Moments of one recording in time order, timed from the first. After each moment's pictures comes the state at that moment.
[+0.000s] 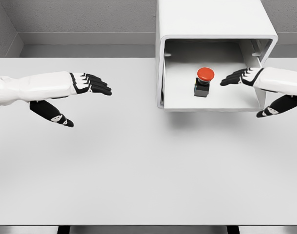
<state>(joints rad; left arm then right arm) -0.69 0.99 -0.68 -1.68 0.20 -0.61 -0.61 -0.68 -1.14 0.70 -1.59 -0.17 -0.61 0.53</state>
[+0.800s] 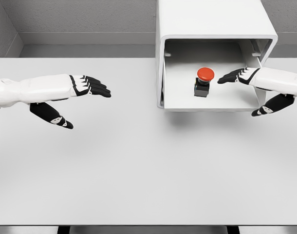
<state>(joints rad) -0.68 1.00 -0.68 -1.67 0.19 -0.61 -0.61 -0.68 -1.09 0.71 -1.52 -0.16 -0.61 0.53</state>
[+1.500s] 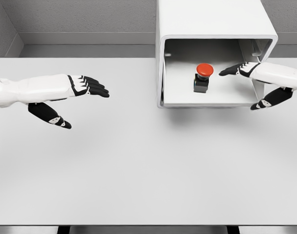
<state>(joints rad) -0.68 1.01 -0.68 -1.67 0.19 -0.61 -0.61 -0.71 -1.03 0.71 -1.43 -0.15 -0.61 0.53</state>
